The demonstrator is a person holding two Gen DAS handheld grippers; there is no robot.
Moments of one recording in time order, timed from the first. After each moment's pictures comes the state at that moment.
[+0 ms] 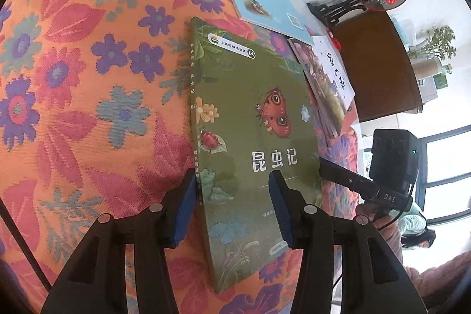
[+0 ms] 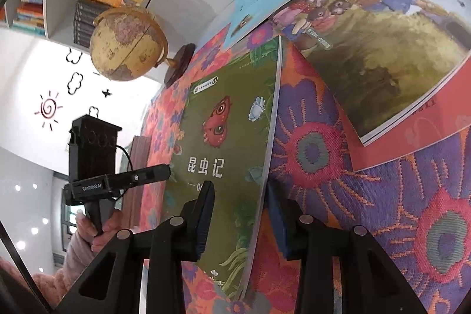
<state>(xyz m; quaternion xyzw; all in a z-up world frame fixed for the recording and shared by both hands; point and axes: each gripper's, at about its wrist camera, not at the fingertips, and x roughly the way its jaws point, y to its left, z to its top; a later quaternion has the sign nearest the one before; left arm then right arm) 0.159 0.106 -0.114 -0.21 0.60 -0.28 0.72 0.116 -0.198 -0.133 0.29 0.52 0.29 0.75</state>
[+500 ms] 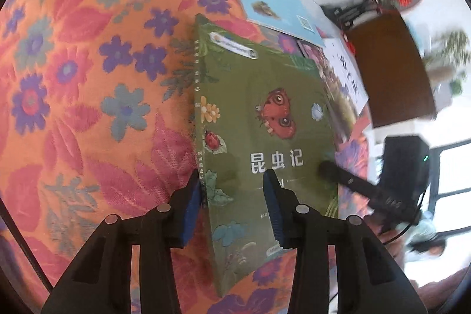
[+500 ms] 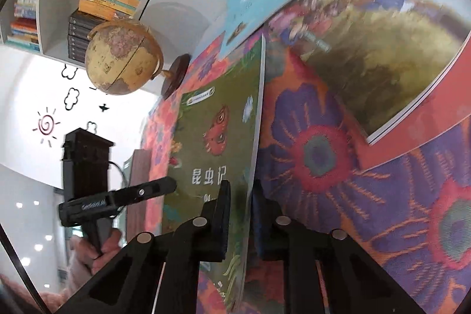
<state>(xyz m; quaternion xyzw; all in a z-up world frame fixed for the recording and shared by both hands) 0.156 0.100 -0.108 -0.21 0.61 -0.23 0.73 0.117 -0.191 -0.133 0.31 0.52 0.27 0.75</state>
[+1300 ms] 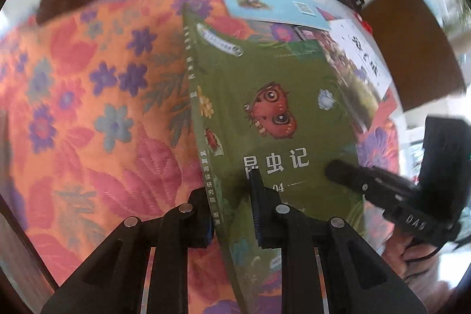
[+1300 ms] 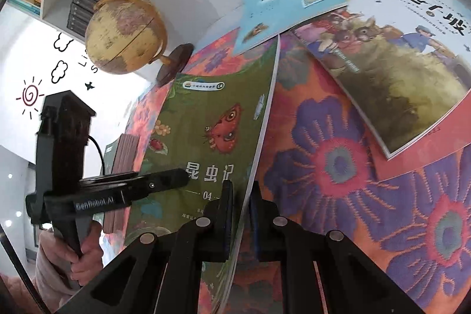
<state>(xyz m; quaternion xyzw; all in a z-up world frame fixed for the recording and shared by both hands) 0.142 0.050 -0.079 -0.07 0.61 -0.18 0.77 0.112 -0.163 -0.106 0.22 0.52 0.25 0.79</state>
